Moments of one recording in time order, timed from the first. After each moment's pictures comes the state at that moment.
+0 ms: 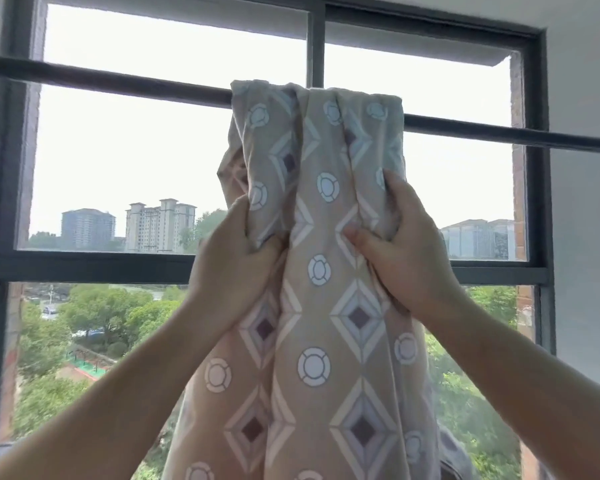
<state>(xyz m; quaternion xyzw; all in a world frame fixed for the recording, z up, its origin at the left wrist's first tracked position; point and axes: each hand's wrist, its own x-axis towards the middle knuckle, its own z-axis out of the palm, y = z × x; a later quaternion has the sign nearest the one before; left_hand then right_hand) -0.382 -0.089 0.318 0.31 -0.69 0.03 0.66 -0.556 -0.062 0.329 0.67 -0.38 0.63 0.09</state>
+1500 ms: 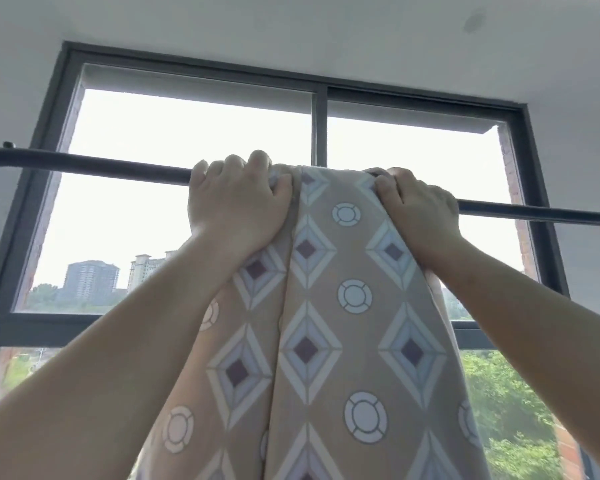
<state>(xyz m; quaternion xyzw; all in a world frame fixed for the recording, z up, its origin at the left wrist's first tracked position) -0.373 -0.102 0.448 0.47 -0.61 0.35 0.53 -0.571 -0.100 0.451 0.60 -0.51 0.53 0.31</state>
